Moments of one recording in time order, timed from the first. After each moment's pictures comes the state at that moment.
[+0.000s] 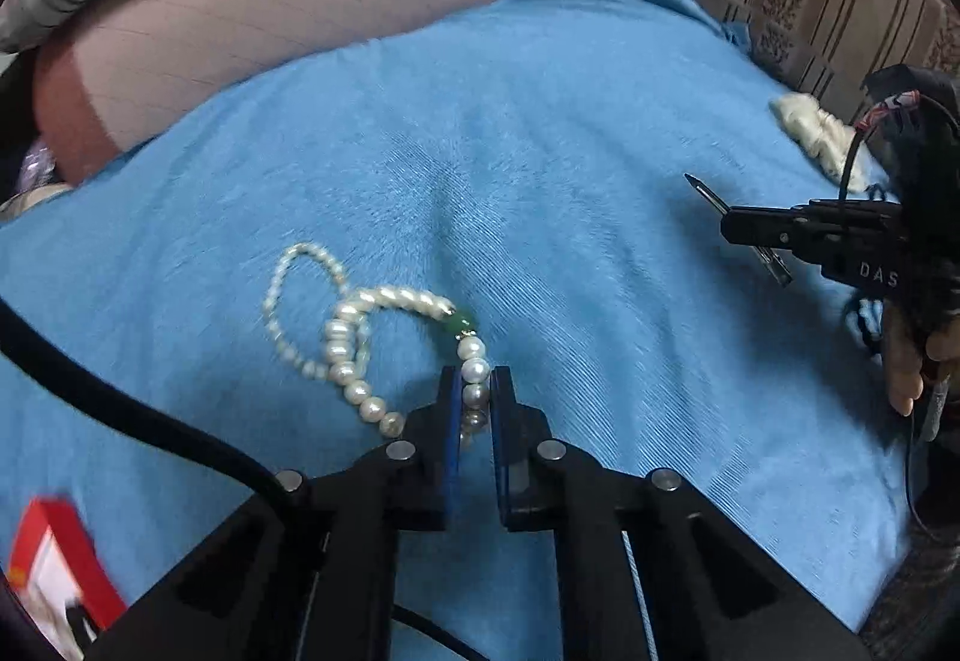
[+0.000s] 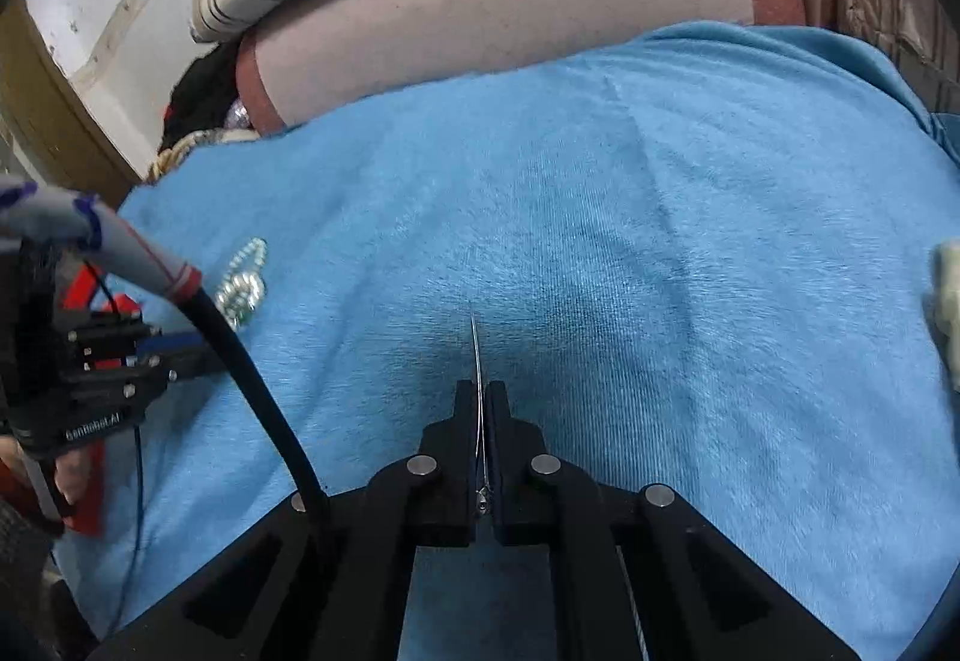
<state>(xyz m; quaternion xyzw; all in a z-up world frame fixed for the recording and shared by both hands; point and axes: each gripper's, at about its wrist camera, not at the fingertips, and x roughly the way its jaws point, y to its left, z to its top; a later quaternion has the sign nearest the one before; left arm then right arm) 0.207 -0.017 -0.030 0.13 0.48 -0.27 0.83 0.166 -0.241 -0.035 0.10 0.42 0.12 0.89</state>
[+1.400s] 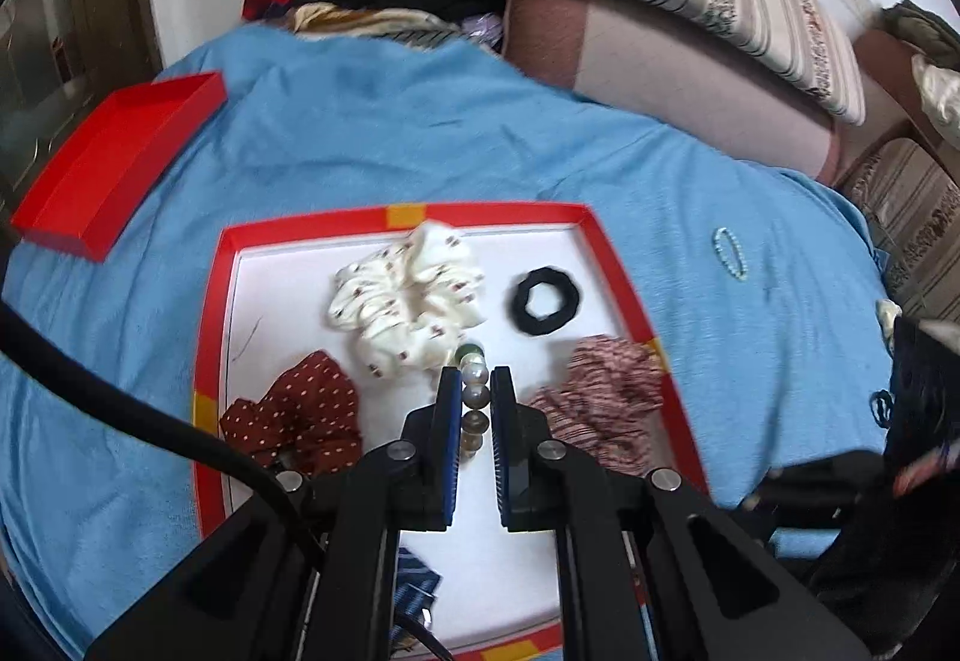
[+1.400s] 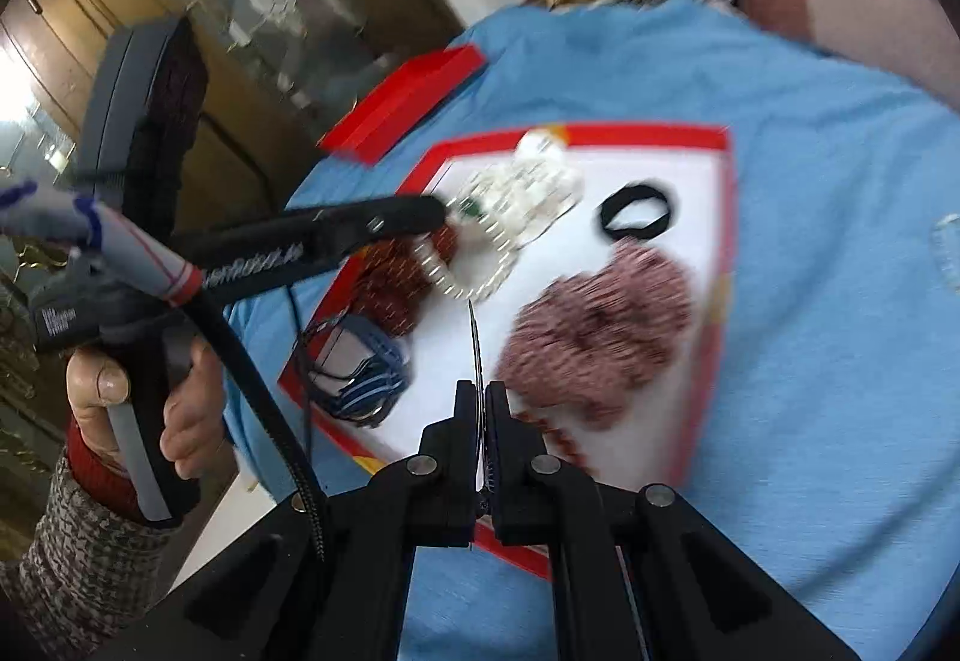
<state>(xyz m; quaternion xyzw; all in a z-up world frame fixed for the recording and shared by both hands) 0.083 0.323 0.023 -0.08 0.46 -0.03 0.88 0.099 0.154 -0.023 0.03 0.47 0.43 0.77</state>
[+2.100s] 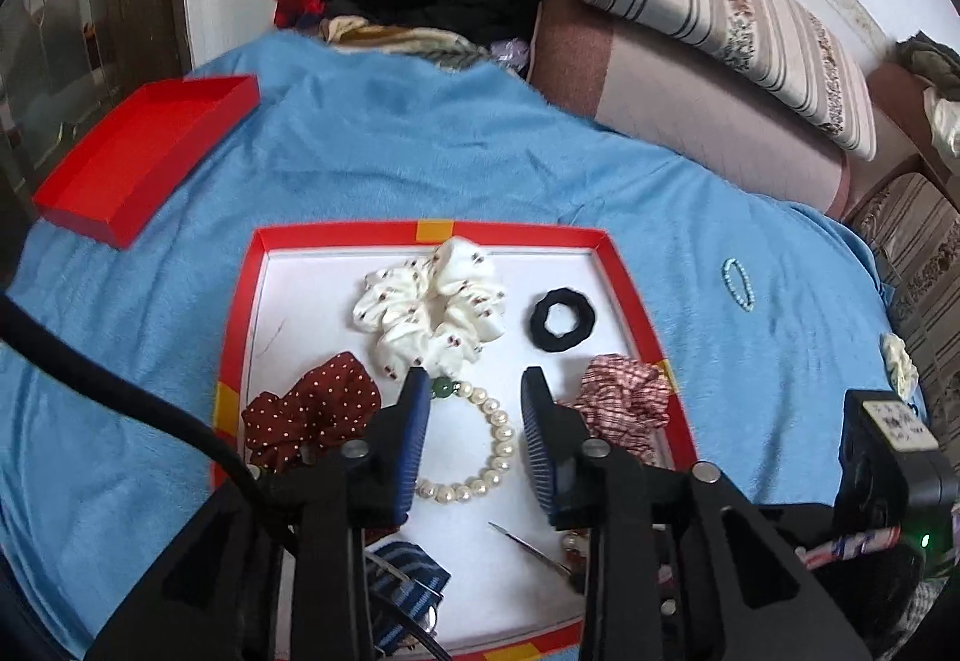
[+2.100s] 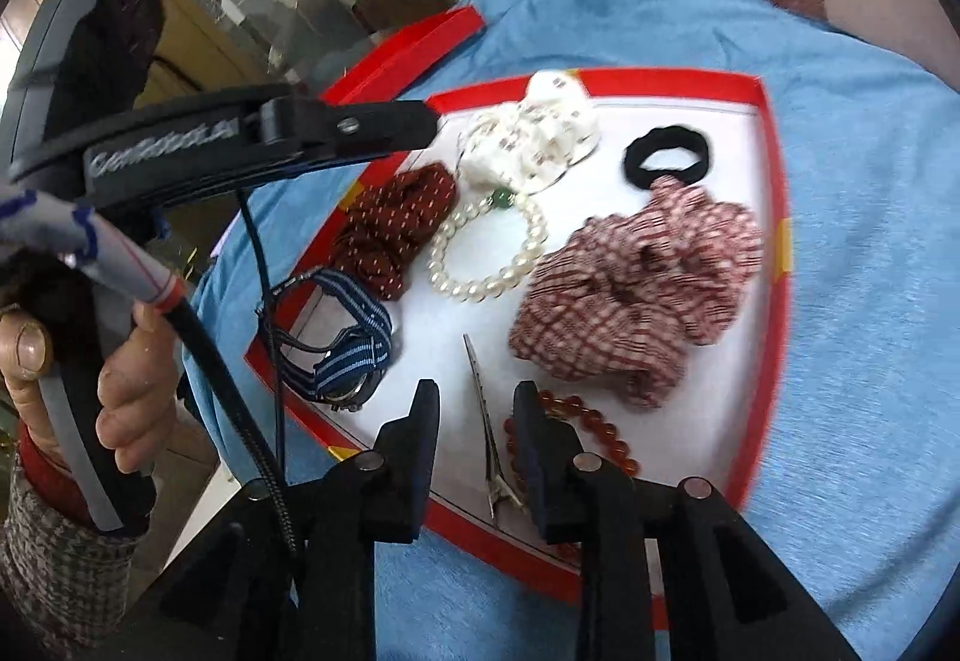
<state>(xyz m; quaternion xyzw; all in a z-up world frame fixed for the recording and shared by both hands) 0.067 0.324 0.039 -0.09 0.43 0.00 0.90 0.090 0.152 -0.040 0.02 0.47 0.41 0.78</state>
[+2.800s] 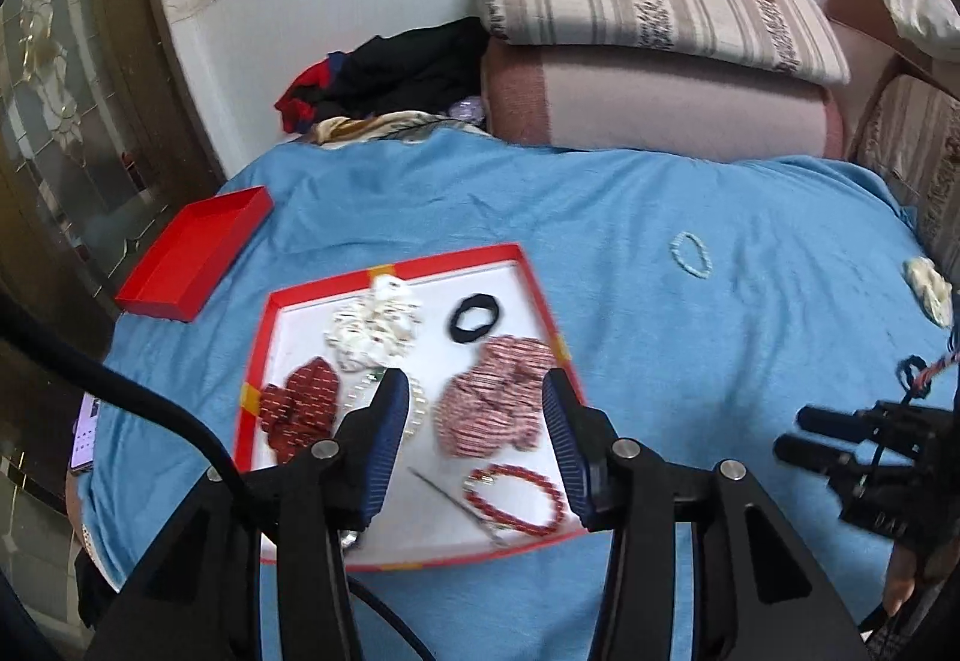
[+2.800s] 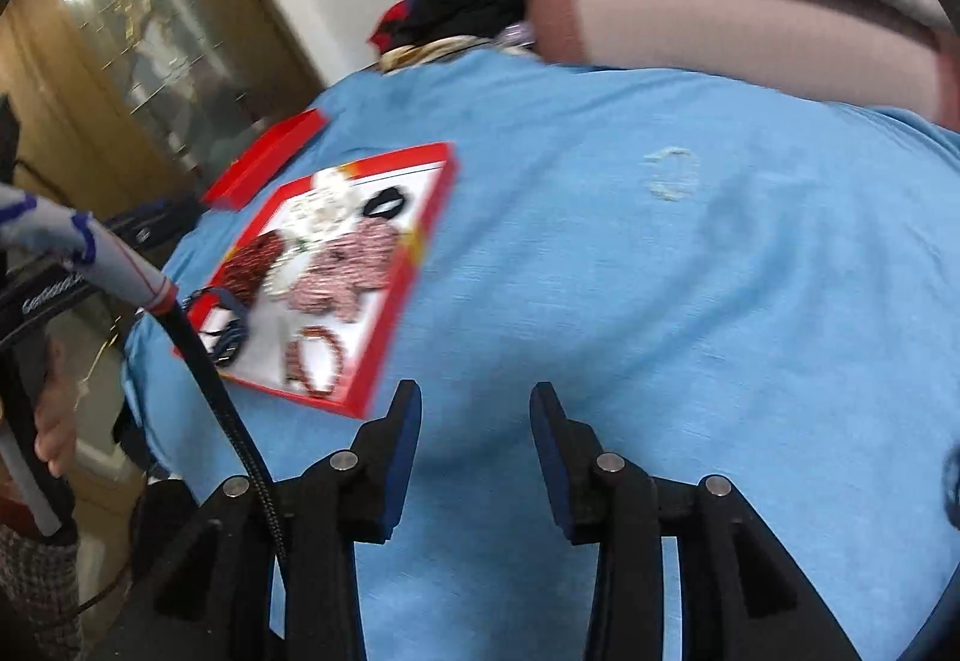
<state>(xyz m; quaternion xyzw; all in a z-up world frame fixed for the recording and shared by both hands) 0.005 0.187 0.085 0.04 0.38 0.05 0.92 0.039 -0.037 -0.002 0.04 0.42 0.25 0.87</state>
